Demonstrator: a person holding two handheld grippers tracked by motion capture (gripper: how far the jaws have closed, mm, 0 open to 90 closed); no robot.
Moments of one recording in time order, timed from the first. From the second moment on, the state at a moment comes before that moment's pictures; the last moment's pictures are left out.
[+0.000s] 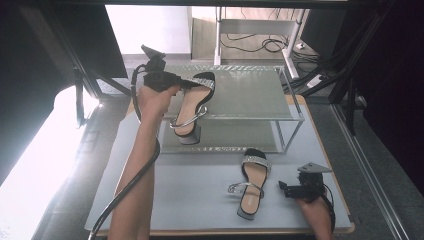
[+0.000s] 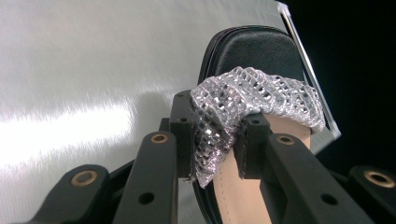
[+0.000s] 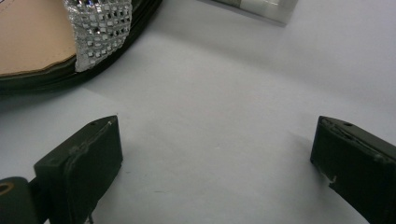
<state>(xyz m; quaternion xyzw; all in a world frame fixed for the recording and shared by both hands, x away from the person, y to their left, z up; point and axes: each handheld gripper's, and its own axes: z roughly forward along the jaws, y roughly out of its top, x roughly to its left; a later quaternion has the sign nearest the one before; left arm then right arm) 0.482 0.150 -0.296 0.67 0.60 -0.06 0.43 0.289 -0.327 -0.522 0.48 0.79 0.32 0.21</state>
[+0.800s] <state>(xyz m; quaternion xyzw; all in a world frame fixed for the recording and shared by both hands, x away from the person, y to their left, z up) 0.549 0.151 -0.305 0.64 0.64 -0.05 0.42 0.289 -0.327 -0.523 0.48 0.79 0.32 0.21</state>
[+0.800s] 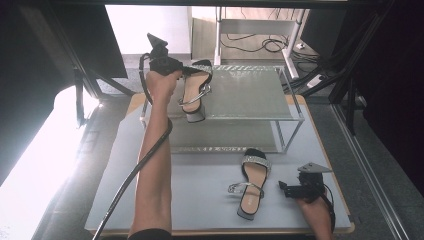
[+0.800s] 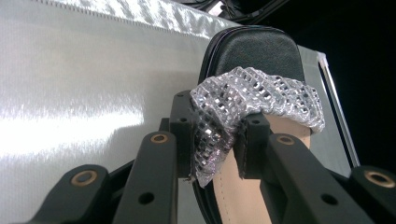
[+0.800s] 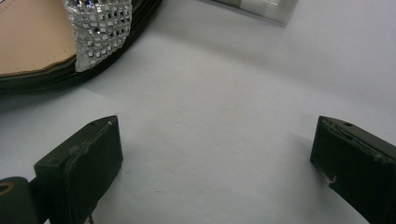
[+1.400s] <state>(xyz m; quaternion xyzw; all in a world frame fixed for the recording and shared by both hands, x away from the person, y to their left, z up) 0.569 0.143 -0.334 0.63 0.66 -0.03 0.40 0.289 -0.327 -0.523 0.48 0.79 0.32 0.21</state>
